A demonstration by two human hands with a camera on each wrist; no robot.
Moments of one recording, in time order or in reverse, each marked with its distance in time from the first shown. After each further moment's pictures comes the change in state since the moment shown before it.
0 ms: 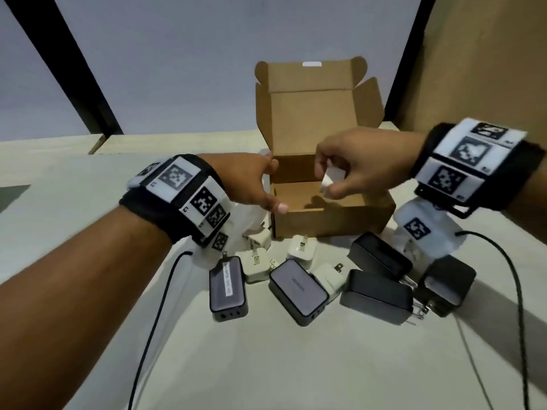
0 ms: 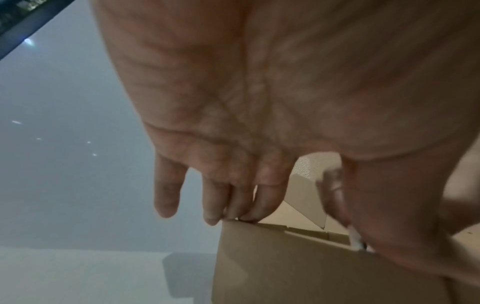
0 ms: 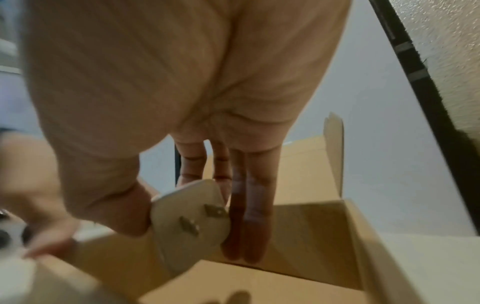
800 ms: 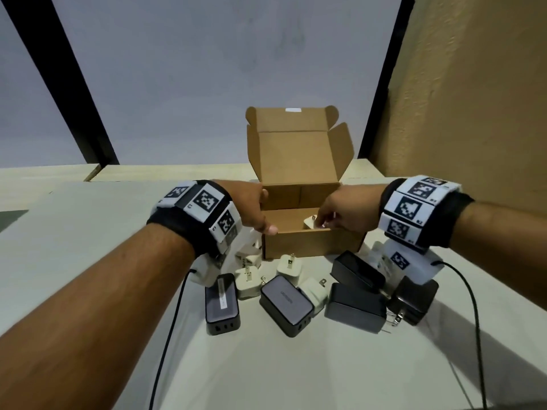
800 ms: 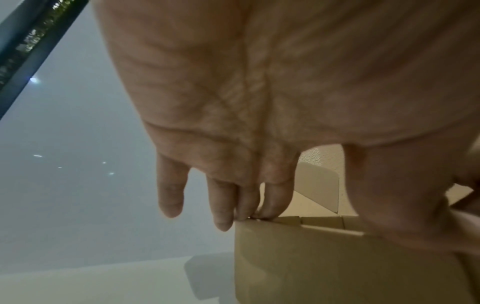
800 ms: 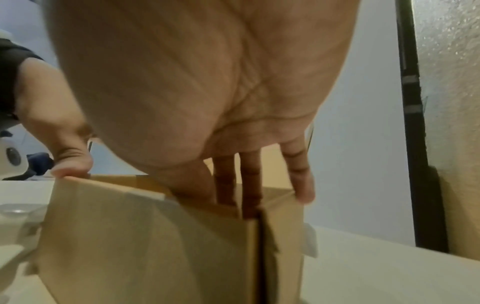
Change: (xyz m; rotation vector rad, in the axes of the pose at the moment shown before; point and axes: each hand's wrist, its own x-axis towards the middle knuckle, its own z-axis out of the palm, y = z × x) left_hand -0.001 0.010 0.000 0.068 0.018 -0.086; right_hand -0.001 0.018 0.027 -0.237 -0.181 0.080
